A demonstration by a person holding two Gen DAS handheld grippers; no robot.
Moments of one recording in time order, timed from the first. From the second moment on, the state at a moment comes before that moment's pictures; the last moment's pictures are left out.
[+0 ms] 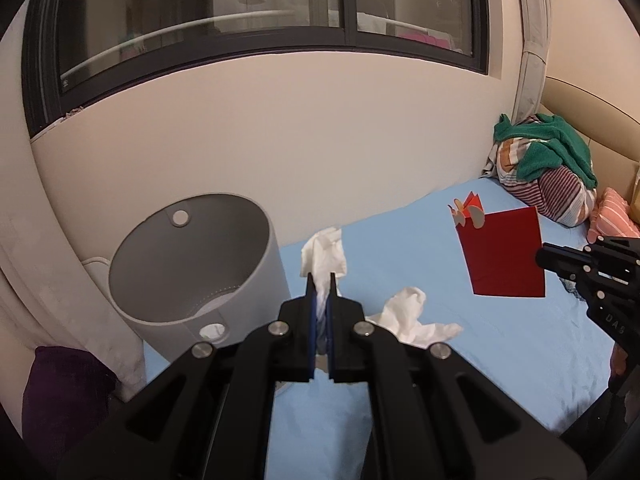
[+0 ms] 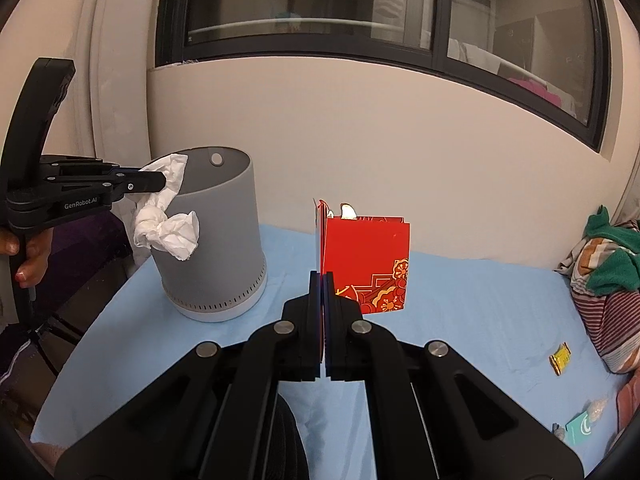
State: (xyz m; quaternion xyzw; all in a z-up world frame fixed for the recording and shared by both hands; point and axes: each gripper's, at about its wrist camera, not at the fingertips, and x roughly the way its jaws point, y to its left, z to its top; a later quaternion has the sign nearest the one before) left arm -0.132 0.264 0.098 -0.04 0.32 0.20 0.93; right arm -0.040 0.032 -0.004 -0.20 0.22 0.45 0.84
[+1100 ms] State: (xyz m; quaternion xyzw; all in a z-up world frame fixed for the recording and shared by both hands) left arm -0.205 0.415 0.173 -0.05 0.26 0.36 0.89; right arm -0.101 0.250 0.082 -0.22 0.12 0.63 0.74
